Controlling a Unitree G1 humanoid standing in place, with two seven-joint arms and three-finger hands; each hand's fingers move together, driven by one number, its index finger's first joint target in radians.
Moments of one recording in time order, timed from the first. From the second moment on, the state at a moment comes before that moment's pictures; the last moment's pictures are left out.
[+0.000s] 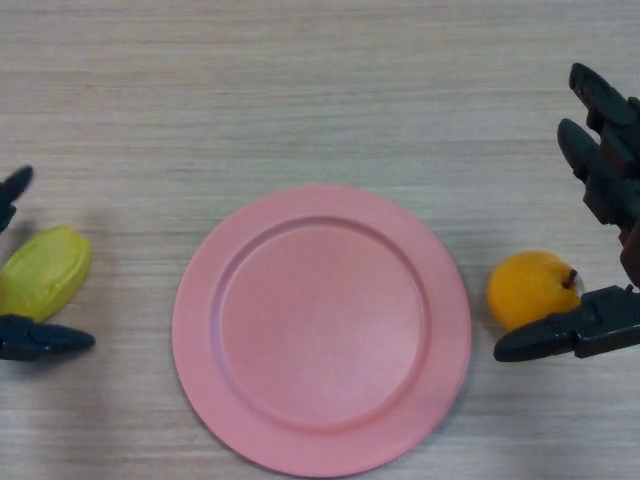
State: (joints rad) left arm -0.16 0.45 0.23 0.31 0.43 -0.18 0.02; right arm -0.02 -0.25 -0.10 -0.61 0.08 0.41 0.22
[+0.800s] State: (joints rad) left arm -0.16 0.42 0.21 0.04 0.50 -0.27 0.13; right arm -0.01 -0.26 -0.12 -0.67 0.08 0.46 0.23
